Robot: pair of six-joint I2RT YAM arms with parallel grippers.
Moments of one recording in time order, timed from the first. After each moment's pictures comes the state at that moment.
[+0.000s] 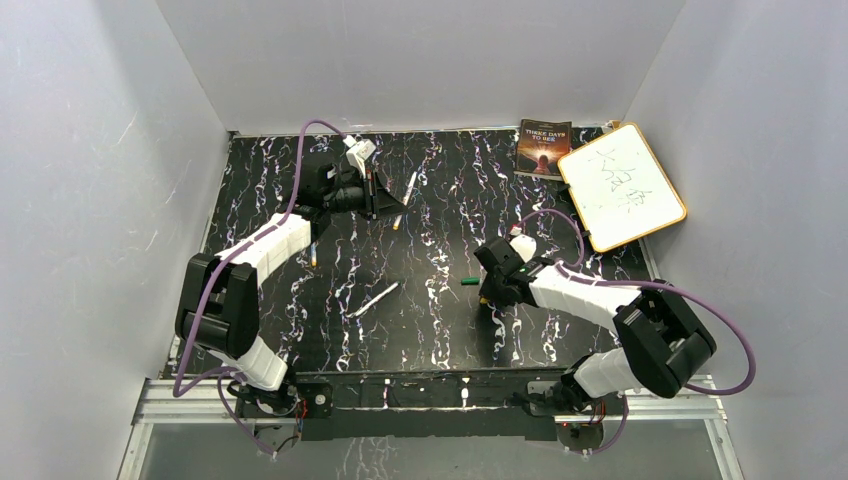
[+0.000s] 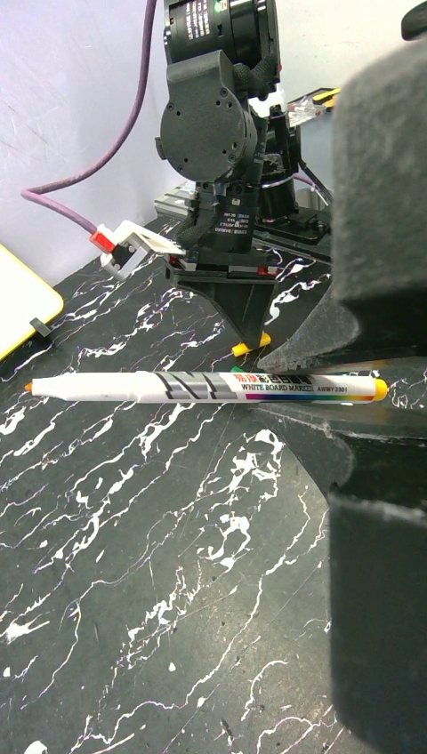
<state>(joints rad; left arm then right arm) -0.30 1.60 1.04 0.15 0.86 -0.40 0.65 1.39 0.67 -0.40 0.28 1.00</state>
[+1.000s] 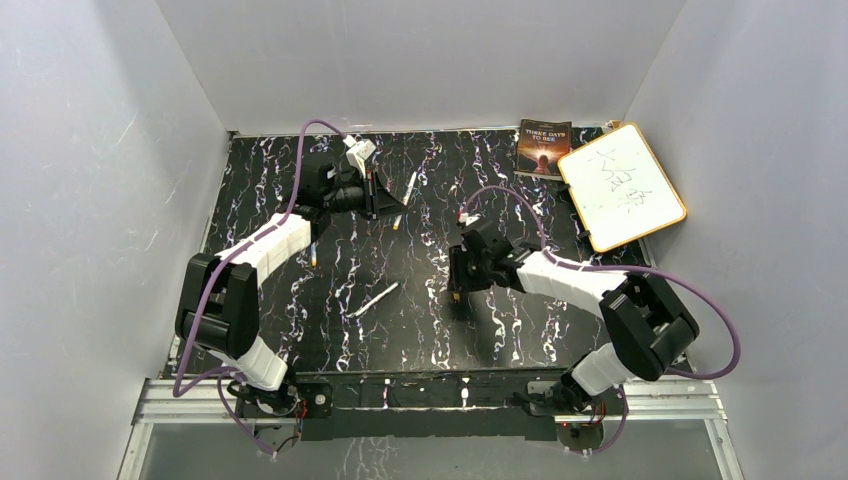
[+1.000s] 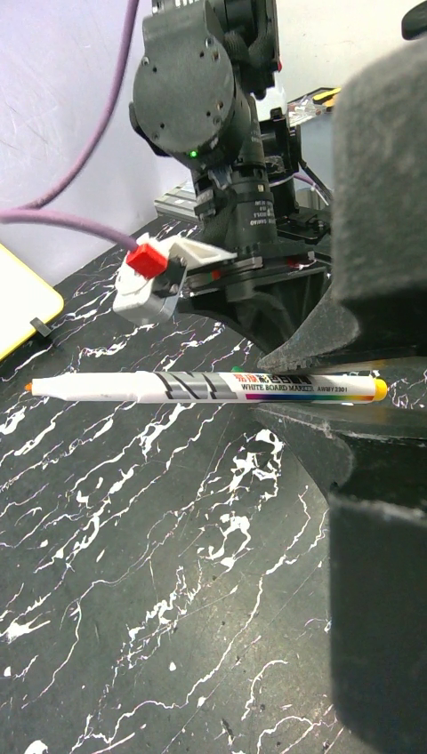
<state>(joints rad) -0.30 1.60 1.04 0.15 0.86 -0.40 0.66 1.48 0.79 -0.25 -0.10 0.51</state>
